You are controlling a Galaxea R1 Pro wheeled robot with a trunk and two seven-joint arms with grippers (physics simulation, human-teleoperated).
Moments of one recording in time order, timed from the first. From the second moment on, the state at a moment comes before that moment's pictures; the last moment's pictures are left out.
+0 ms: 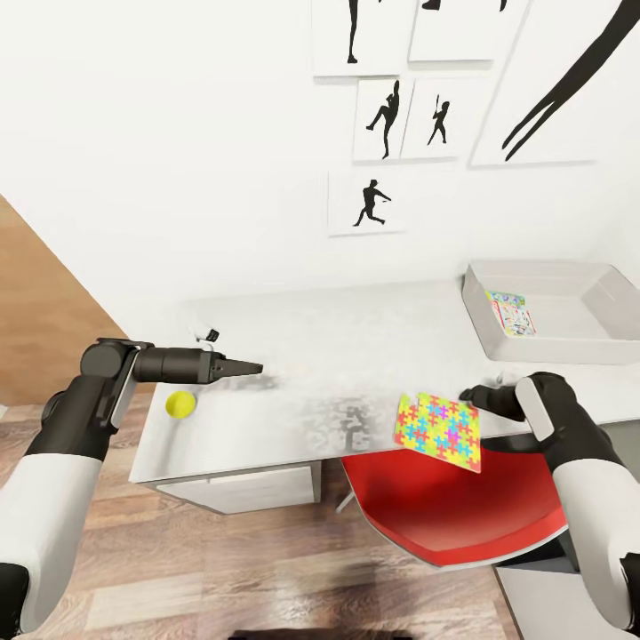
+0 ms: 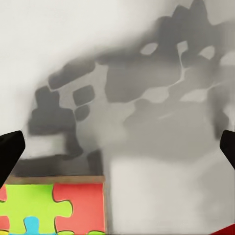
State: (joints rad) left arm -0.93 0.22 -0.03 -1.18 0.03 1.03 -1.57; right arm -0.93 -0.26 -0.12 -0.84 -0.38 0.94 -0.12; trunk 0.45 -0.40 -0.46
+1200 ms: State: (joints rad) left arm -0.93 0.22 -0.03 -1.18 0.03 1.03 -1.57; right arm -0.90 -0.27 -0.13 -0.91 -0.39 0.99 0.05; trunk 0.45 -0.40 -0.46
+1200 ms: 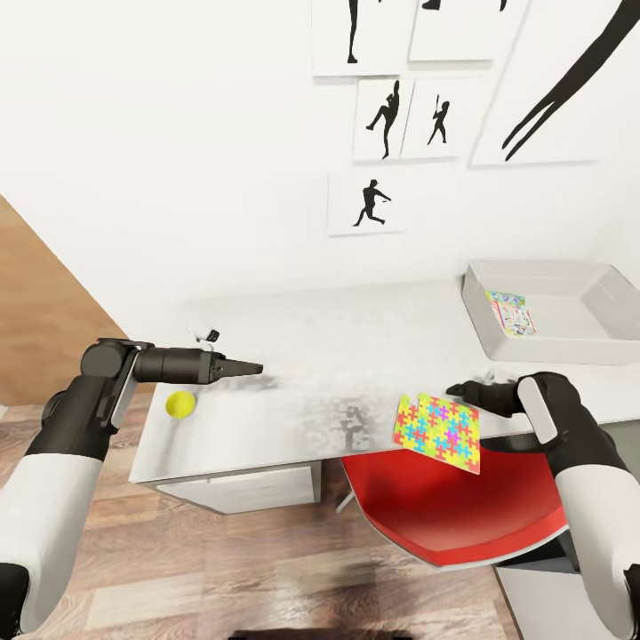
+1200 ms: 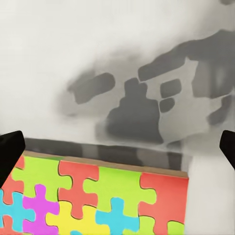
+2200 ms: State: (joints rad) left arm -0.91 0.21 -0.03 -1.18 0.04 1.03 -1.57; right arm -0.86 -0.27 -0.14 -0.94 -0.41 0.99 0.05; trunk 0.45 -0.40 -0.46
